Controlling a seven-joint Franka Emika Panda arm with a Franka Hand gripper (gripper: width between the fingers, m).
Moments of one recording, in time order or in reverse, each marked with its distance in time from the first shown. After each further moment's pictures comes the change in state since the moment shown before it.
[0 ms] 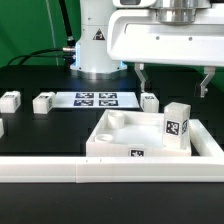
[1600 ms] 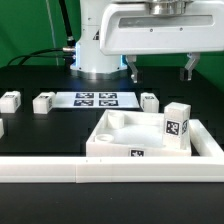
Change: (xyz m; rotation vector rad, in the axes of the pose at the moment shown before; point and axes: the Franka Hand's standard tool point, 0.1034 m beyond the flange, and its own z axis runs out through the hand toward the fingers) arm -0.051 0.026 -0.004 0.011 -0.026 -0.454
